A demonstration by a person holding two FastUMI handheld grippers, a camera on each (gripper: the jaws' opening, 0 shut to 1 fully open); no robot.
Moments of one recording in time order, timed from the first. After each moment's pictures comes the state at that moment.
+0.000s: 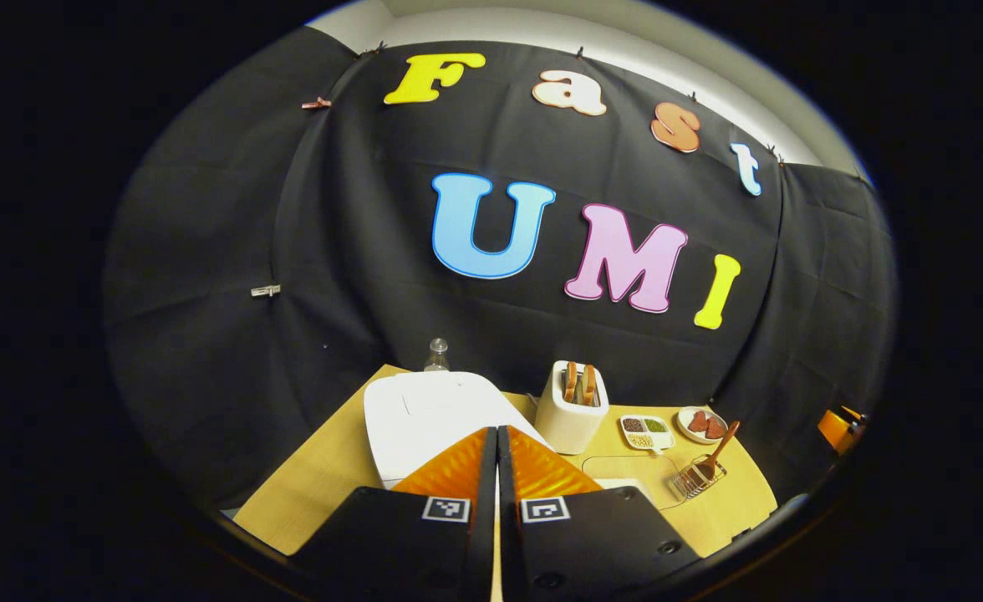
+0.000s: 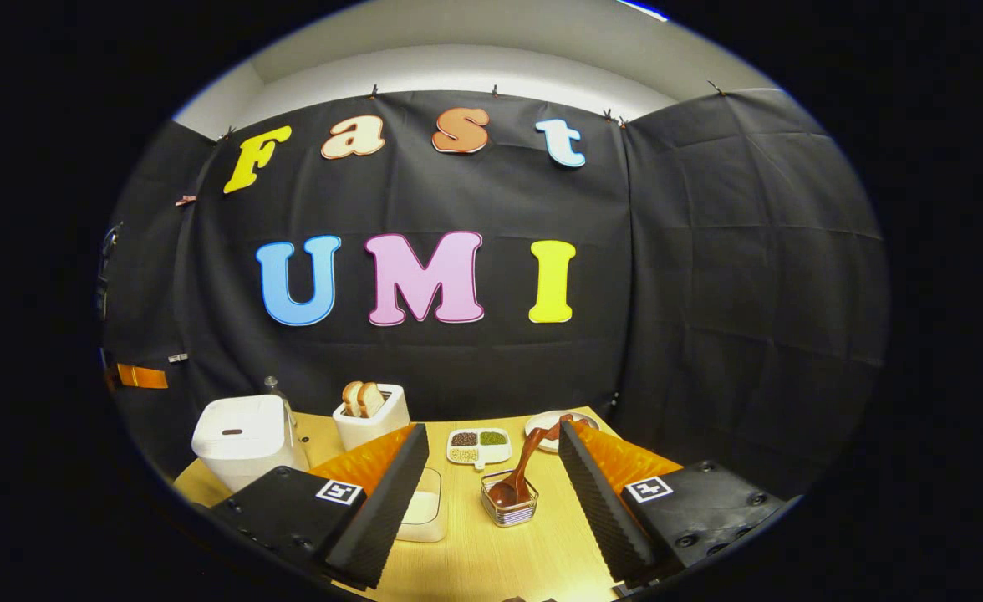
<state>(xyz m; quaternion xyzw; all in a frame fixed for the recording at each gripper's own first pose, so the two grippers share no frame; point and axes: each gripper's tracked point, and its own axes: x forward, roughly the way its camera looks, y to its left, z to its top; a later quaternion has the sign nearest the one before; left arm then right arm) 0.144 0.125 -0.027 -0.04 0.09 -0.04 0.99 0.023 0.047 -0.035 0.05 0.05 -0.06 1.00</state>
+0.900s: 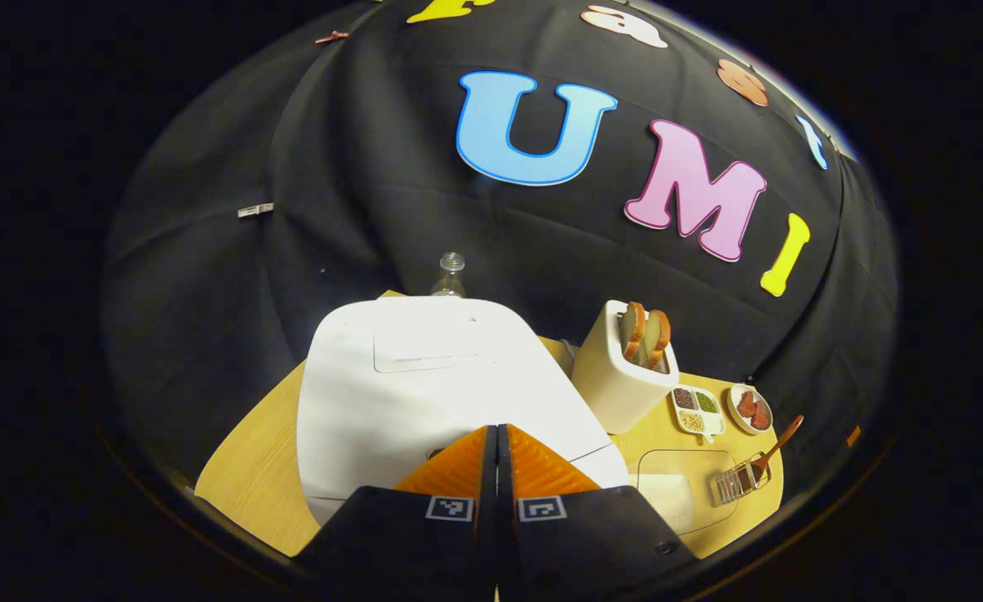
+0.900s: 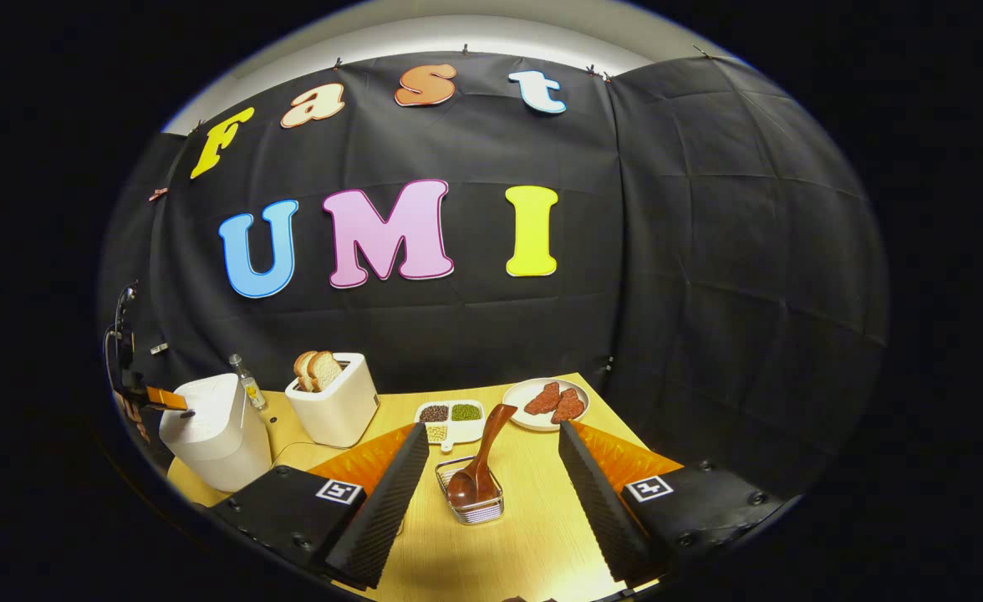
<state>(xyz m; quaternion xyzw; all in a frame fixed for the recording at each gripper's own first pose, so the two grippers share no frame) 0.269 0.134 -0.143 -0.08 0.22 0.01 0.97 0.084 -0.023 -0.100 0.06 0.12 -0.07 0.99</state>
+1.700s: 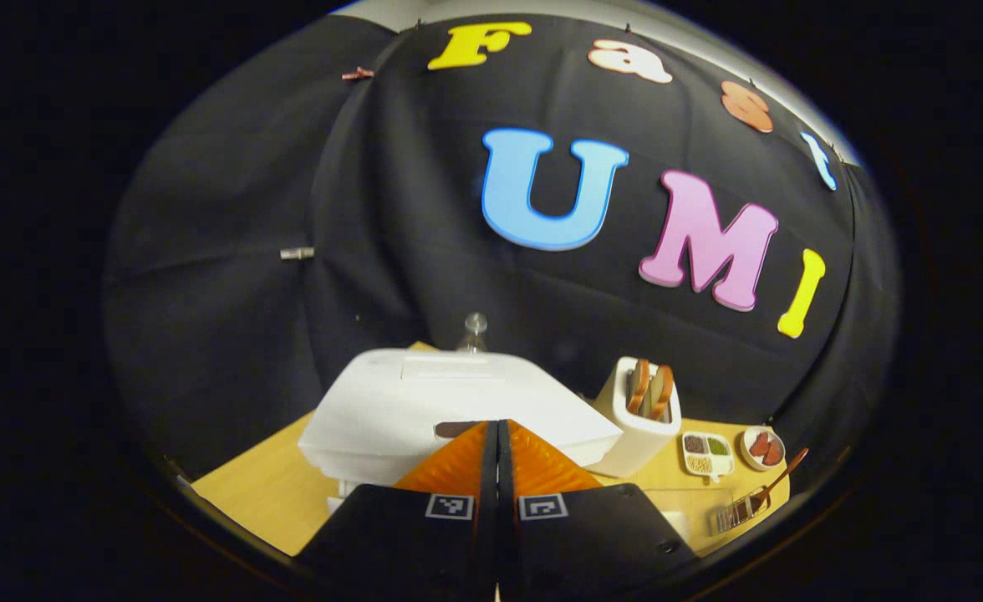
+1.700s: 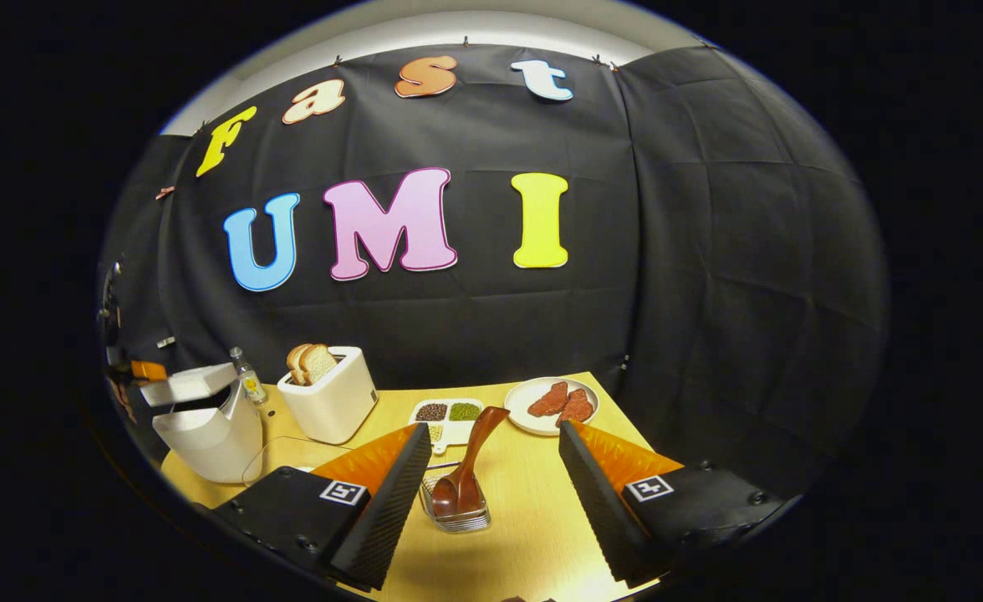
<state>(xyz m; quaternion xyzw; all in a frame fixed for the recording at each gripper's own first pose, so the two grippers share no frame) 0.240 0.128 -0.051 -0.06 0.08 0.08 0.99 0.115 -0.047 -0.125 0.06 0.12 -0.03 0.99</state>
